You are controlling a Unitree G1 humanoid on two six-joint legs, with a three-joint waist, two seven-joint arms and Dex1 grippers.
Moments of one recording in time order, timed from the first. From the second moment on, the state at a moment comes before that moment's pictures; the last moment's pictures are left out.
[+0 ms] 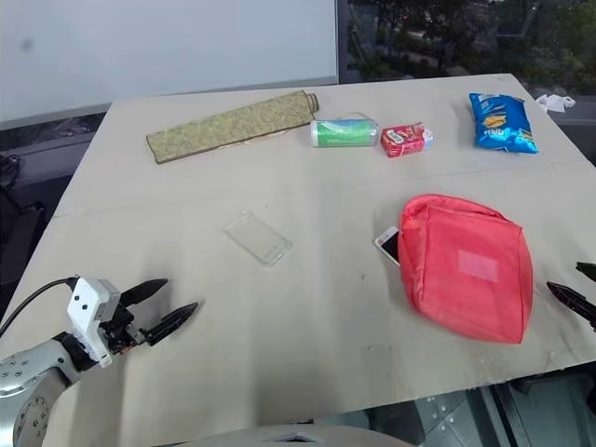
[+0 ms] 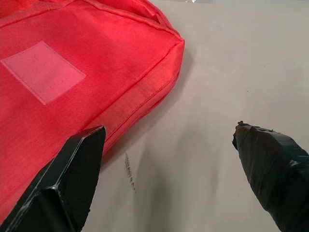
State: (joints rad) left arm 0.40 0.67 0.42 -0.21 -0.49 0.20 -0.89; right arm -0.06 -0.96 -0.49 0.87 0.53 -0.13 1.34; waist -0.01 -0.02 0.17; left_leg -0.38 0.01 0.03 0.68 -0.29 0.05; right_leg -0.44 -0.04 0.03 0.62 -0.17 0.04
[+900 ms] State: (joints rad) left arm 0.41 0.70 0.42 -0.32 -0.71 0.30 -1.14; right arm 0.02 -0.86 -0.51 0.40 0.70 0.54 1.12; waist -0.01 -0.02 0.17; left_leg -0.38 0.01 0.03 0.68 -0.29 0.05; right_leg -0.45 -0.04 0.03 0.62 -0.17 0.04
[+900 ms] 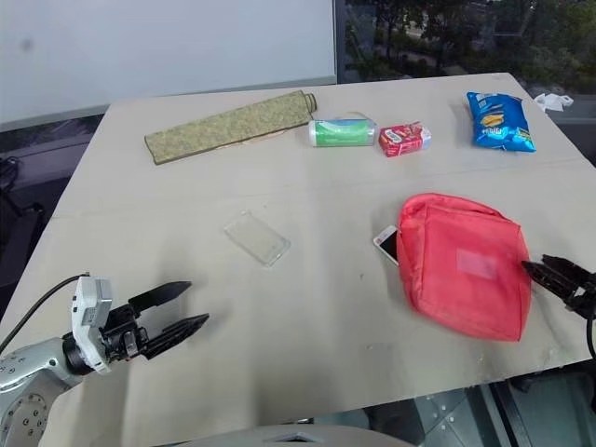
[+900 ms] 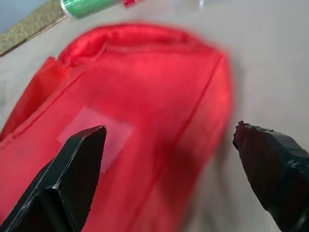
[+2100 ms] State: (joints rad) left arm 0.29 0.77 0.37 -0.49 -0.74 0.30 -1.24; right arm -0.58 -0.77 -0.72 0.62 0.85 0.71 0.70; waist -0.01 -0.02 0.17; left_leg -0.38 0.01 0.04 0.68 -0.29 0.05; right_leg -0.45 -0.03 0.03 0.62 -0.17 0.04
